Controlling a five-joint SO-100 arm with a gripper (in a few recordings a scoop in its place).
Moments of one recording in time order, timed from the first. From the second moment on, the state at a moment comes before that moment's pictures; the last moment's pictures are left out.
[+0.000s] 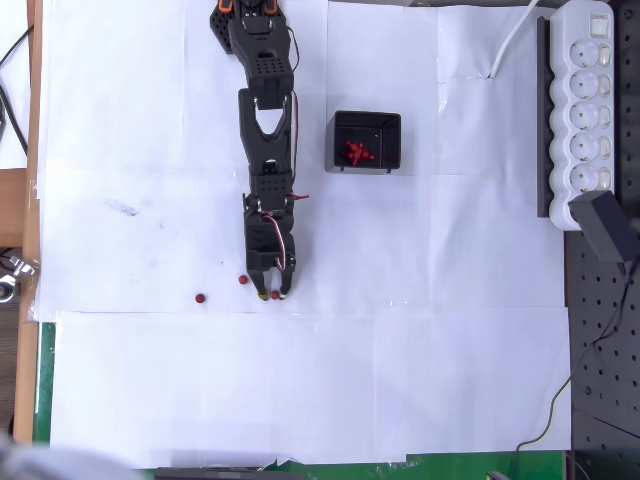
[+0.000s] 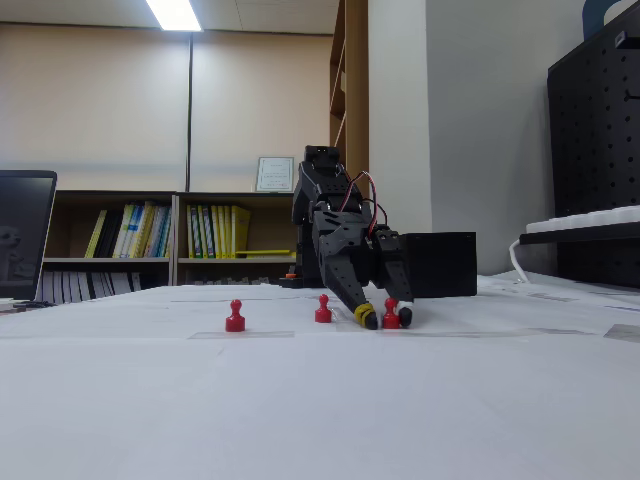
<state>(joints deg) -6.9 133.9 106.0 2.1 -94.3</state>
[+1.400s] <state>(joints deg) -44.8 100.4 115.8 91.3 -145.7</state>
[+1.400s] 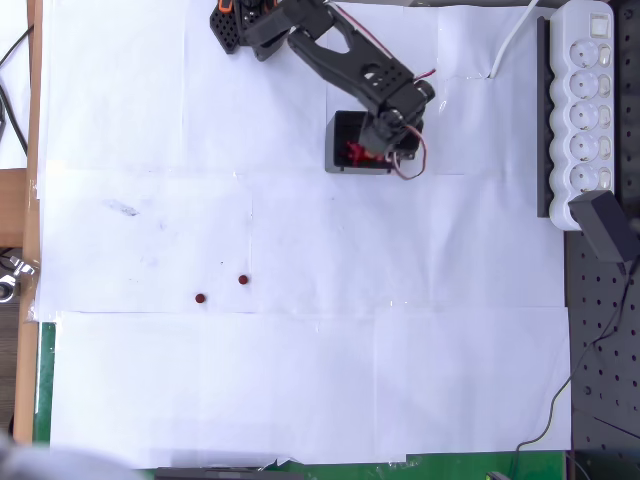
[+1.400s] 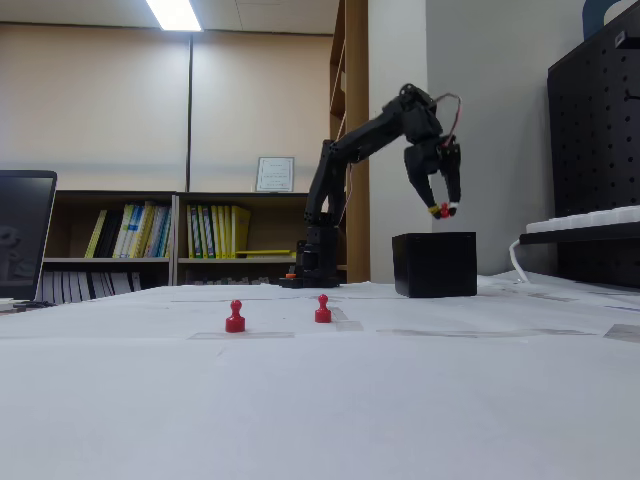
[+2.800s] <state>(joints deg) -5.4 93.3 77.3 35.8 -100.5</state>
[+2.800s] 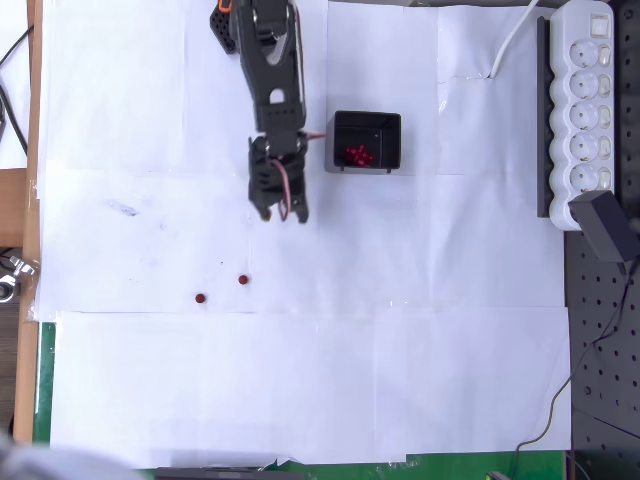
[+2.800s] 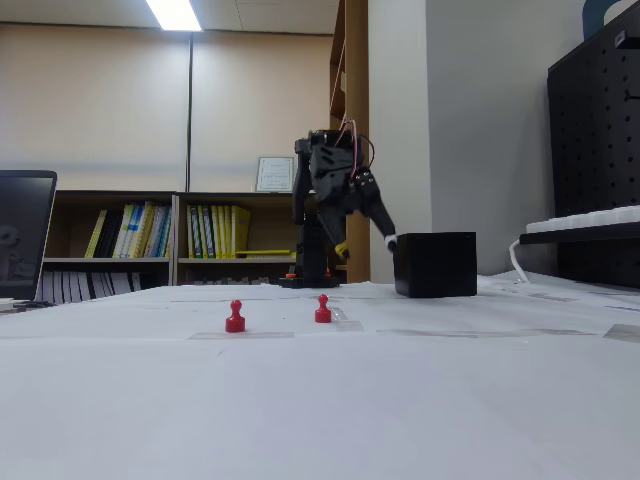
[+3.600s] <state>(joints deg) -0.3 116.4 83.0 5.0 -92.0</state>
